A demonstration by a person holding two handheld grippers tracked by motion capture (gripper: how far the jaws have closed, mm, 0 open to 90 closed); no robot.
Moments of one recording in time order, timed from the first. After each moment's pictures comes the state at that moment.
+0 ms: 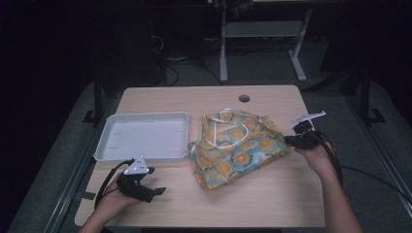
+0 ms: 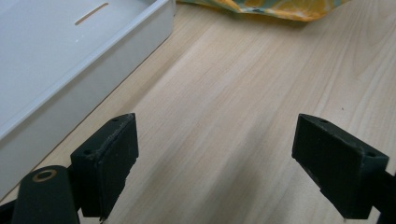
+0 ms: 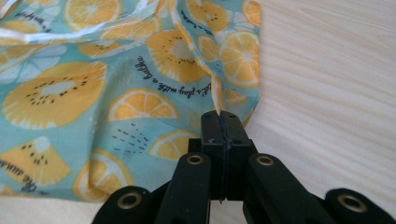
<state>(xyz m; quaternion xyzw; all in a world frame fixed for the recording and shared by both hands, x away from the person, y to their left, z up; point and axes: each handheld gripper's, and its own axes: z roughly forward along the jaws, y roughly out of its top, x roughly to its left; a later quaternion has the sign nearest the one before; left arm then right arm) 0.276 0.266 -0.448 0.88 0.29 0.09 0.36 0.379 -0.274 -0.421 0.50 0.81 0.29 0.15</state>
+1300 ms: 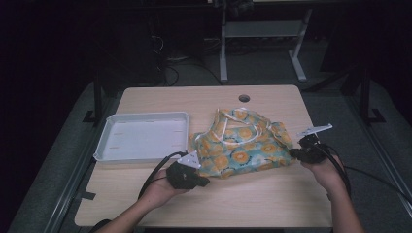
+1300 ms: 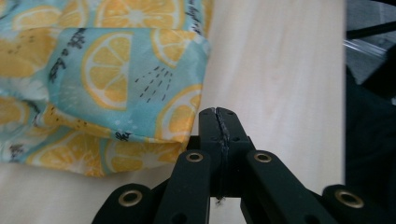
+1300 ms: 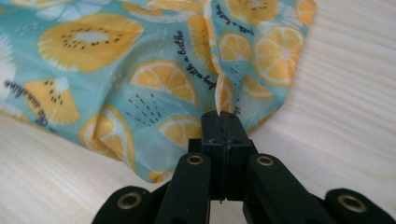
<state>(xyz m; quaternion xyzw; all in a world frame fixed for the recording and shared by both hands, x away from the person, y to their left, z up) 0.298 0.133 -0.428 0.91 0.18 -0.02 0.37 0.336 -0.279 -0.424 0.49 0.82 0.27 0.14</state>
